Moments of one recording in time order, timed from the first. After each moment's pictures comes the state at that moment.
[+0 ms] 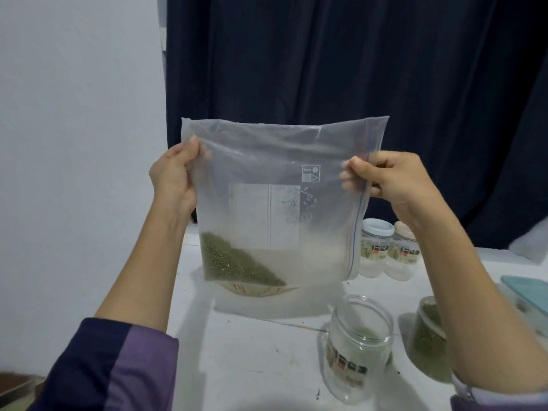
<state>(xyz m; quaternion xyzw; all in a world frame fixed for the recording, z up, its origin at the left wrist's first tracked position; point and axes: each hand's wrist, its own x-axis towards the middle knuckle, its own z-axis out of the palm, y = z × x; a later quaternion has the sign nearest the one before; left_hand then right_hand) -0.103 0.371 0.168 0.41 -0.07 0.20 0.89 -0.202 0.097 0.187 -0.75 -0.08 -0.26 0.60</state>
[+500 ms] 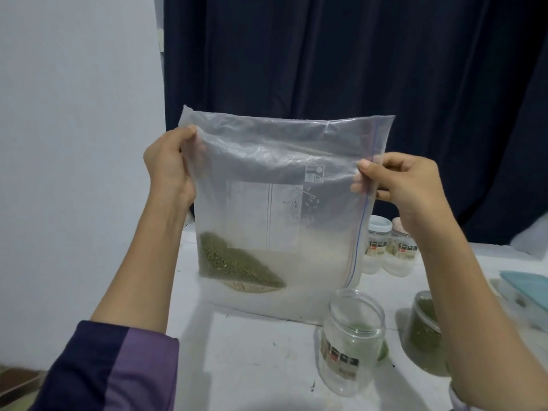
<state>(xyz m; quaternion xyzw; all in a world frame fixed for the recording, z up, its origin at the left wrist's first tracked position) -0.130 0.359 0.184 0.44 -0.08 0.24 0.86 -0.227 0.088 0.176 -0.71 -0.05 -0.32 0.62</state>
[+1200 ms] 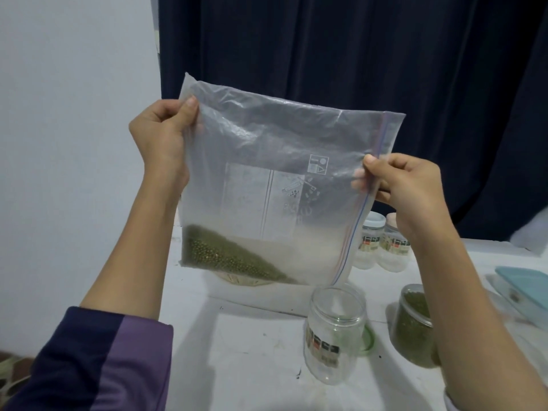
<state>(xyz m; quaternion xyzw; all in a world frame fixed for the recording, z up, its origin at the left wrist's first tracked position) -0.163 0.334 0.206 0.52 -0.15 0.38 0.75 -0.247 0.069 0.169 -0.67 -0.05 -0.33 0.67</state>
